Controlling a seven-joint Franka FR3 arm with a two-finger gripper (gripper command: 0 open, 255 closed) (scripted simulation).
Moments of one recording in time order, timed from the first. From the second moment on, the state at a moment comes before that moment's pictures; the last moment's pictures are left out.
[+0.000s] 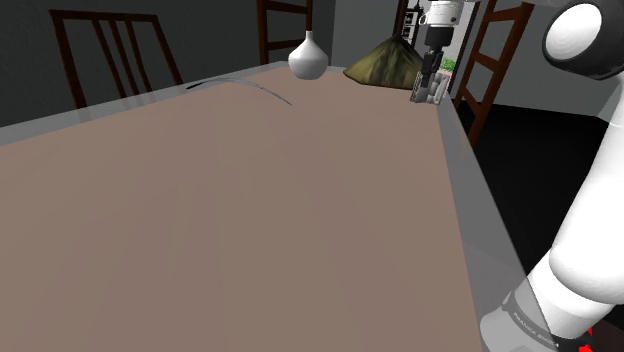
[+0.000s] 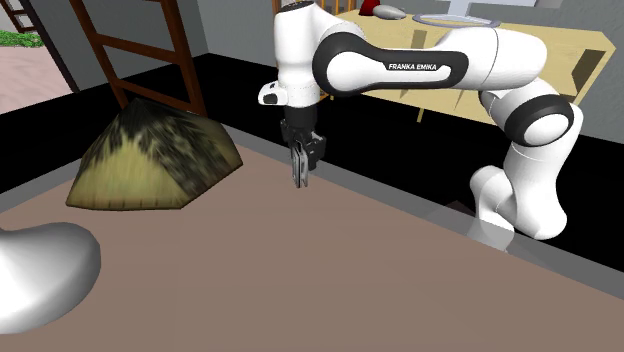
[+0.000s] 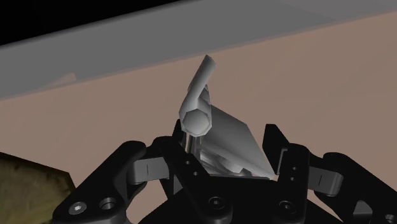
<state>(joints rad) -0.15 0.19 -0.43 -1.35 0.07 1.50 -0.80</state>
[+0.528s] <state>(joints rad) -0.17 0.23 -0.44 -1.22 0.09 1.40 -0.81</state>
